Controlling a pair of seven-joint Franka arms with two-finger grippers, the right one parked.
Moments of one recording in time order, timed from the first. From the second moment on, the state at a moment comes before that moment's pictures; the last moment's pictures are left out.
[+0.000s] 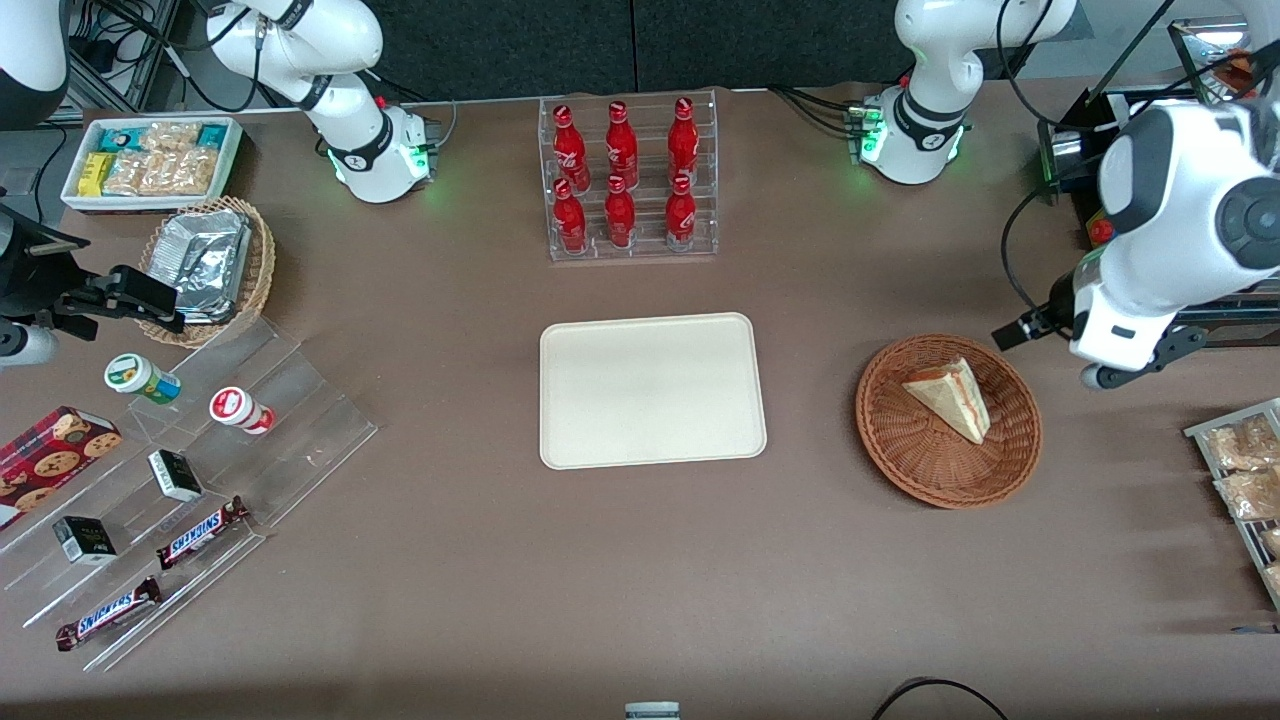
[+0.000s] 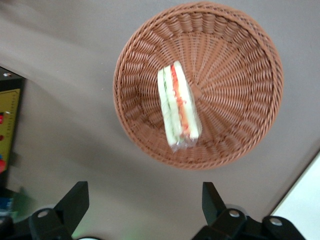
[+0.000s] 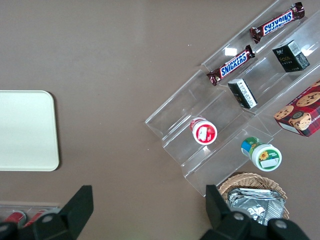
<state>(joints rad) 0.04 0.04 -0.10 -1.99 0.04 1.85 -0.54</state>
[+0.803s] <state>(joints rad) 0.04 0.20 -0.10 -2.06 0.04 2.16 -0.78</state>
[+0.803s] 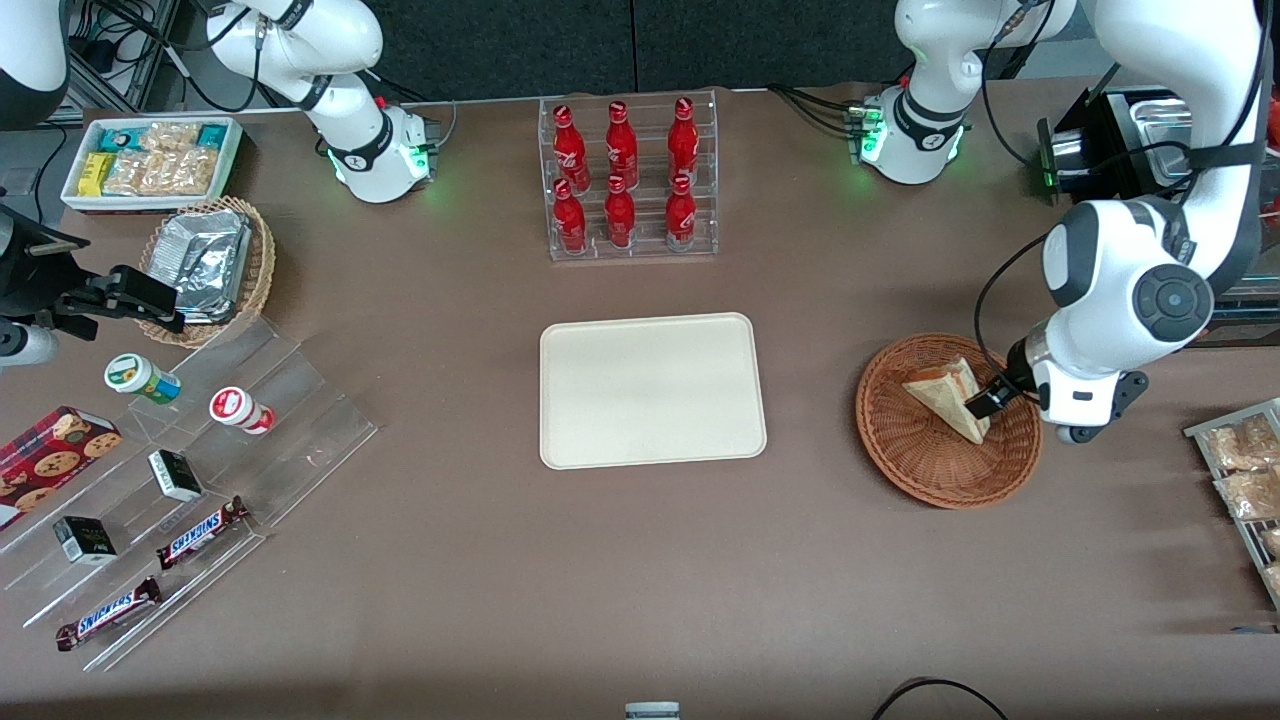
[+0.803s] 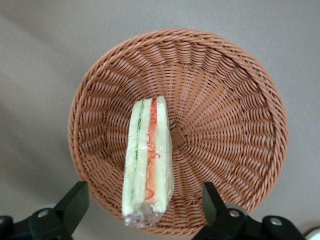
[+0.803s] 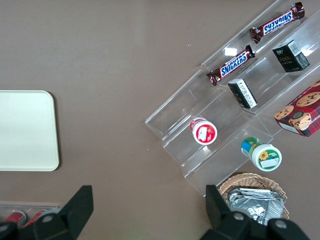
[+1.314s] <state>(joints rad) 0.04 0.22 -0.10 -2.14 0.04 2.26 -0.84</state>
